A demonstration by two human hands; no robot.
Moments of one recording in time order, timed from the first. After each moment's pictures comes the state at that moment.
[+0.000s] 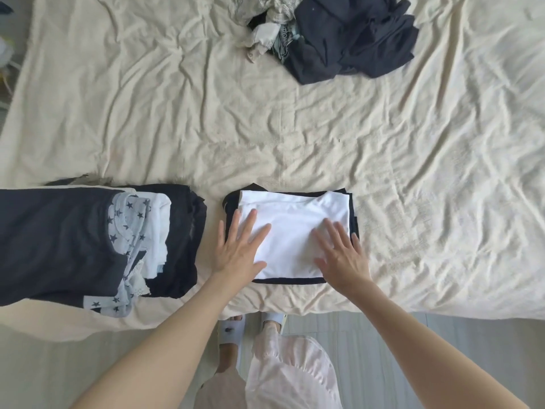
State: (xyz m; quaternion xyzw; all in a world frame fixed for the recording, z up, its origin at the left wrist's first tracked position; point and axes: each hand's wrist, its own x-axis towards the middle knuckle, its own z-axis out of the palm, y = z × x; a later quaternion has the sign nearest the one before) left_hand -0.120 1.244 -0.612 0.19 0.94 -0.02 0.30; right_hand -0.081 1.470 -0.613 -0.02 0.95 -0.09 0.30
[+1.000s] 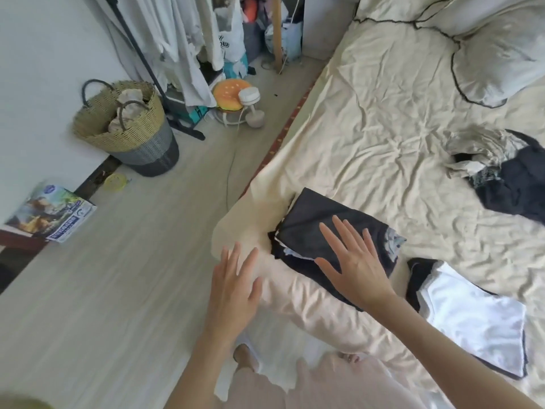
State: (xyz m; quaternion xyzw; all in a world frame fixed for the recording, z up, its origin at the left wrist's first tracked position) left_hand 0.060 0.865 -0.406 -0.18 0.95 0.24 0.04; right_hand -0.067 1.061 -0.387 -0.30 0.93 -0.16 0.12
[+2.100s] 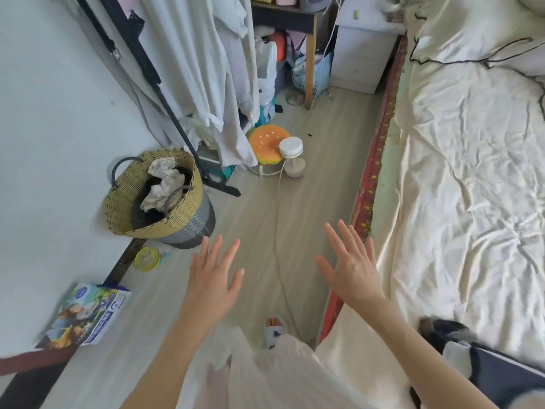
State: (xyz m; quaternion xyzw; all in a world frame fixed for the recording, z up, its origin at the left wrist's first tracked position) left_hand -0.205 0.364 -0.374 -0.16 0.96 0.19 0.10; right_hand -0.304 0.607 -0.383 -0.17 0.96 -0.19 0.12
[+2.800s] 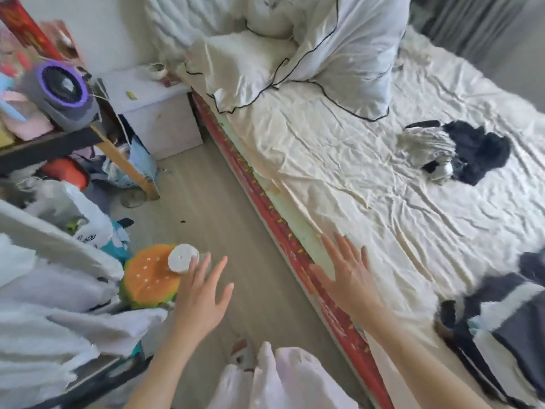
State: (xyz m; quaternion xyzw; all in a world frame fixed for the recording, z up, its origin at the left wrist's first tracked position) left_hand -0.677 0.334 -0.376 0.26 0.94 0.16 0.18; right_hand -0.550 0.583 -0.365 0.25 0.95 -0.18 0.04
